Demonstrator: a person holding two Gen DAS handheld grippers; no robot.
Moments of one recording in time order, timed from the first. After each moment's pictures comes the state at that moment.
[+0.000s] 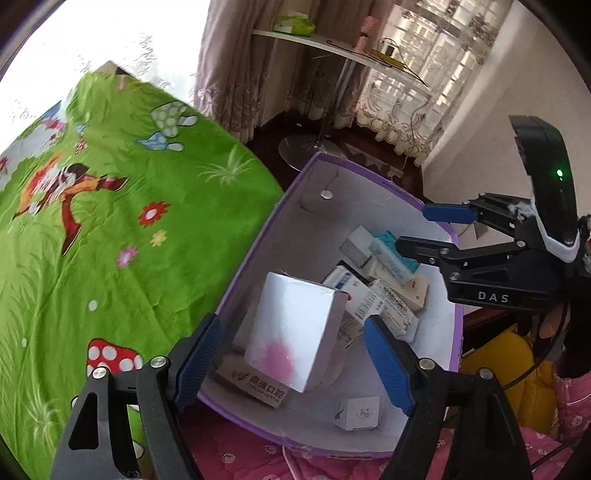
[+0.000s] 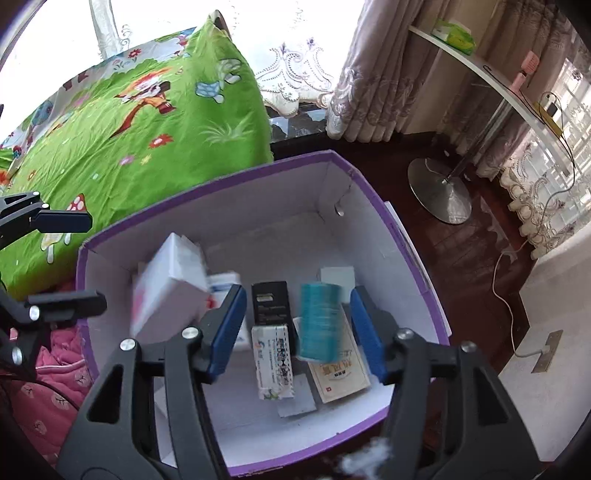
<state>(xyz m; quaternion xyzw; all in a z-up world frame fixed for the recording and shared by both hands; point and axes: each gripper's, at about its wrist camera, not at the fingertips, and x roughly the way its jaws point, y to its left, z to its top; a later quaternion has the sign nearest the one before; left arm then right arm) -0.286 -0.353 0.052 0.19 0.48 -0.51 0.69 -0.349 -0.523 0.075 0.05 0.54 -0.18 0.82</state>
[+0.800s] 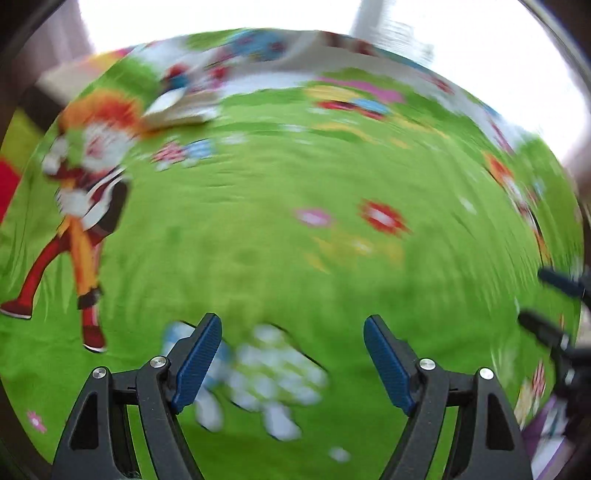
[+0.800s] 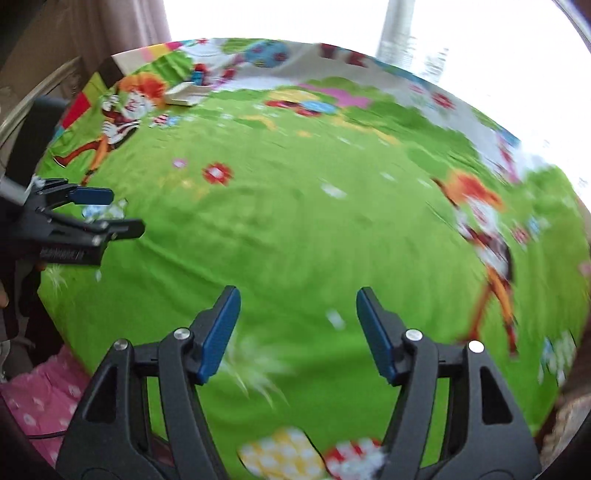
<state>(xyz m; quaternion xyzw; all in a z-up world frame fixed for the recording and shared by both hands) -0.074 0.037 0.001 -0.07 0.56 -0.02 0.83 -0.072 -0.201 0.053 -0.12 0.48 0.21 0.84</state>
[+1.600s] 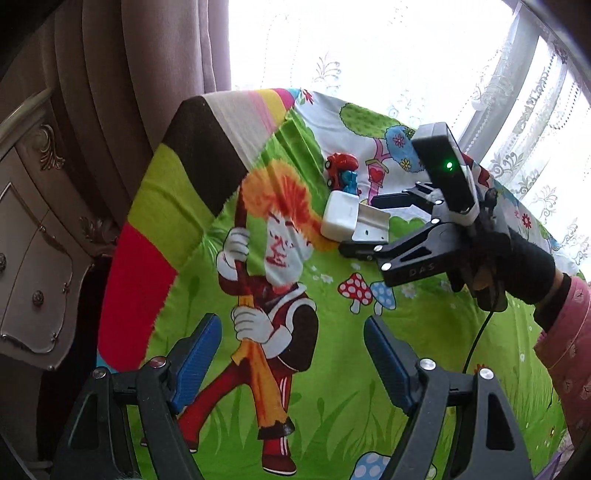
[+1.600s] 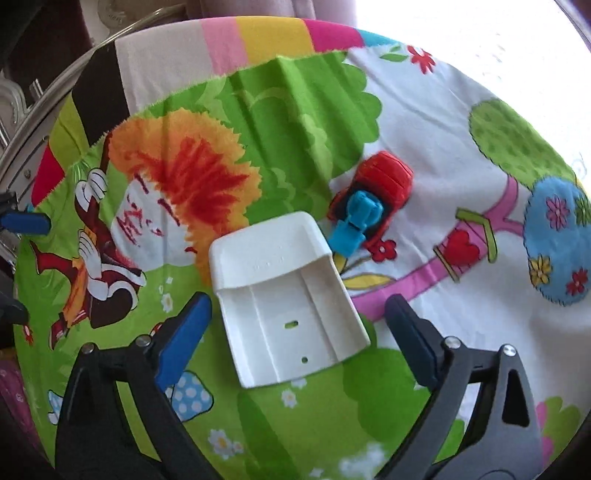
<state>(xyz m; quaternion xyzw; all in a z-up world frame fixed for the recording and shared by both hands) -0.019 0.187 0.053 -0.12 0.47 0.08 0.87 0.181 0.102 -0.011 -0.26 0.40 0.52 0.71</state>
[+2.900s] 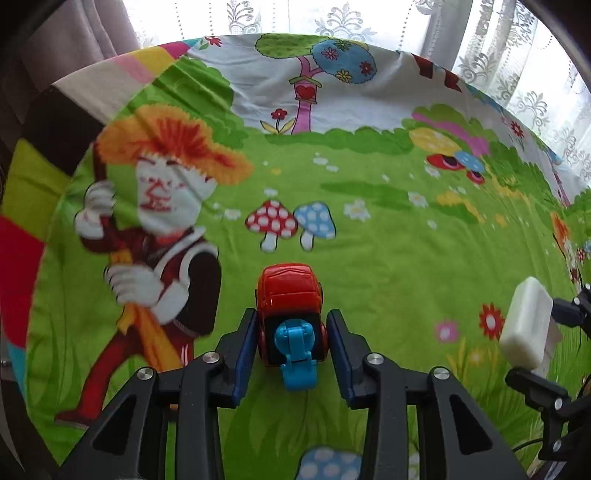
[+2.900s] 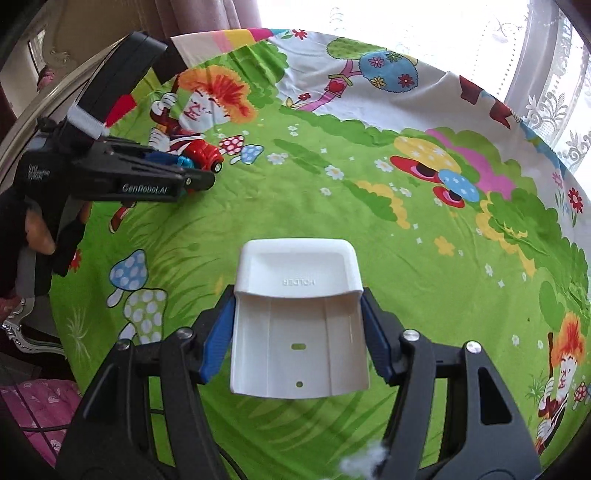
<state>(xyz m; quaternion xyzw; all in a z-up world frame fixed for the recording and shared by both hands) -0.028 0.103 0.007 -0.03 0.55 0.03 0.83 -0.014 -0.101 0.045 -0.16 0.48 0.34 0.79</state>
